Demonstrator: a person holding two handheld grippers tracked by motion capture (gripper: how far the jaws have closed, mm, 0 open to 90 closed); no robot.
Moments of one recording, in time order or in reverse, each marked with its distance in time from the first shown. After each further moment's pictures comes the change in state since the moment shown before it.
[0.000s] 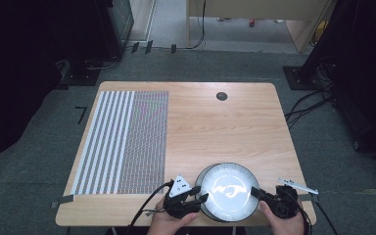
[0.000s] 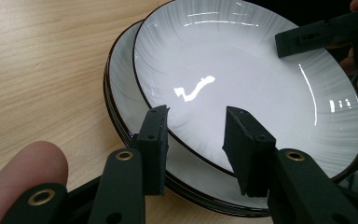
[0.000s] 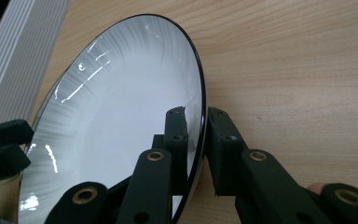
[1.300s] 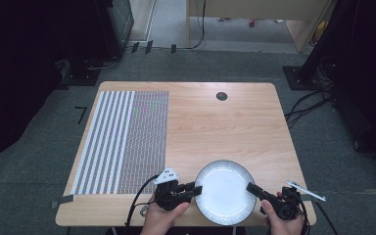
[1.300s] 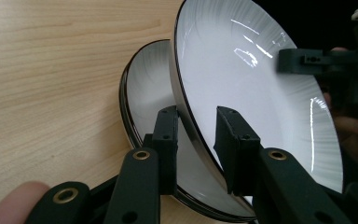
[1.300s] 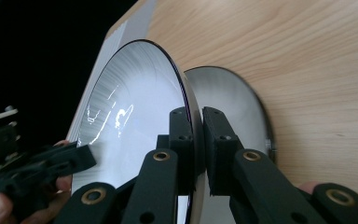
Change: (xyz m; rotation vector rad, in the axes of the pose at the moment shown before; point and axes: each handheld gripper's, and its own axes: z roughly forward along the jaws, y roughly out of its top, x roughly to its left) left arm 0.026 0.016 -0.021 -0.023 -0.119 -0.192; right arm 0.003 -0.003 -0.009 -0.116 0.270 0.145
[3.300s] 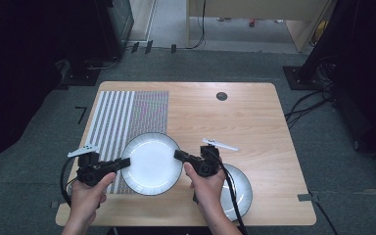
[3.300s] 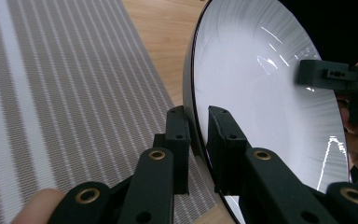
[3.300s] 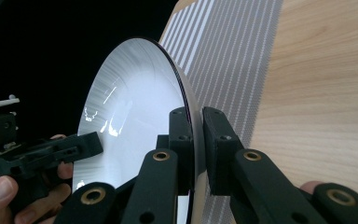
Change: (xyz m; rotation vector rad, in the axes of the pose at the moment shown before) left arm 0.110 0.045 -0.164 -0.093 0.239 -0.123; right arm 0.153 0.016 0.165 0.119 0.130 -0.129
